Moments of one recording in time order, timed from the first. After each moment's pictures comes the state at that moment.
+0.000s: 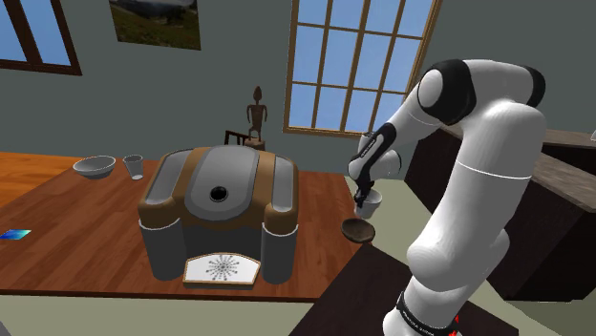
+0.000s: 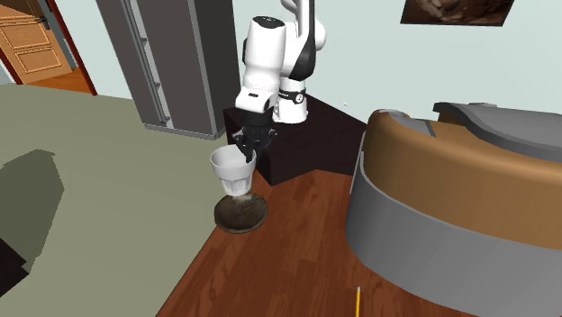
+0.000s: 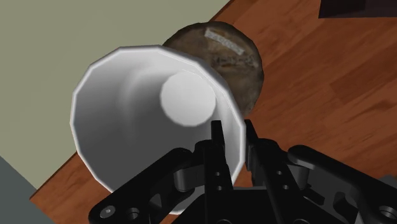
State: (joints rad) arm -0.39 0.11 -0.38 -2.52 -0.25 2.72 -0.58
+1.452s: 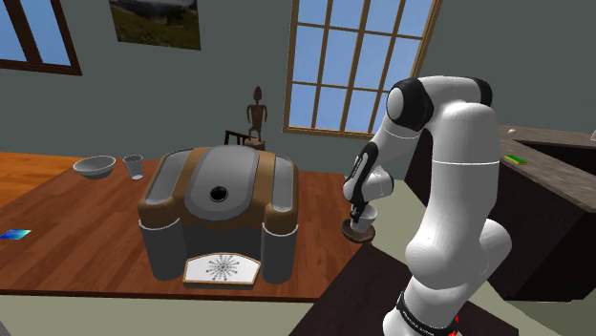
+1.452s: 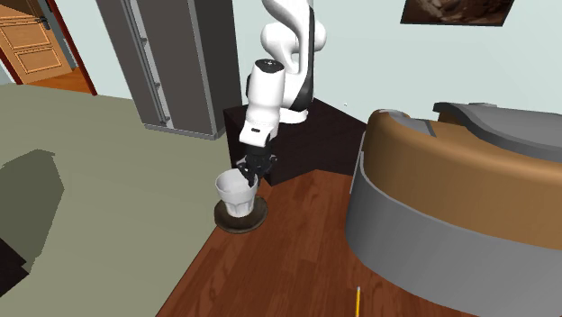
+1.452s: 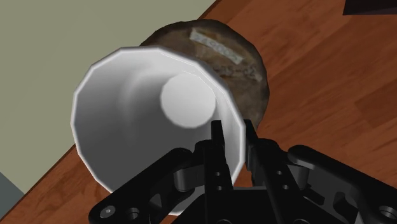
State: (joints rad) arm -0.44 0.37 -0.32 -2.50 -0.17 2.95 -0.61
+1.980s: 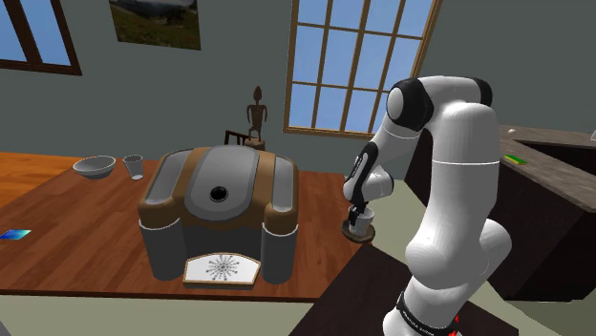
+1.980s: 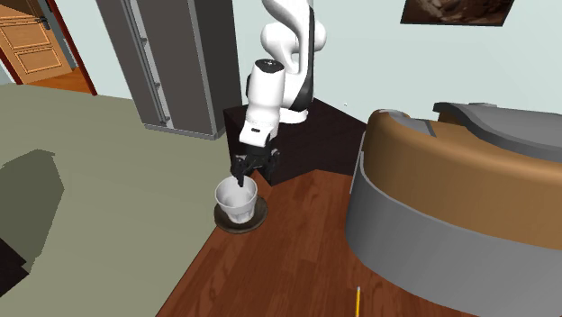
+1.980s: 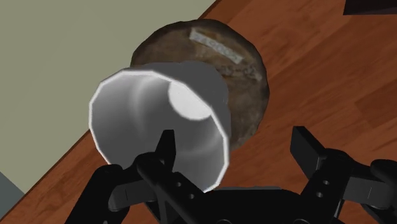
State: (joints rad) arm -0.44 0.37 -0.32 -2.50 -0.17 2.95 -0.61
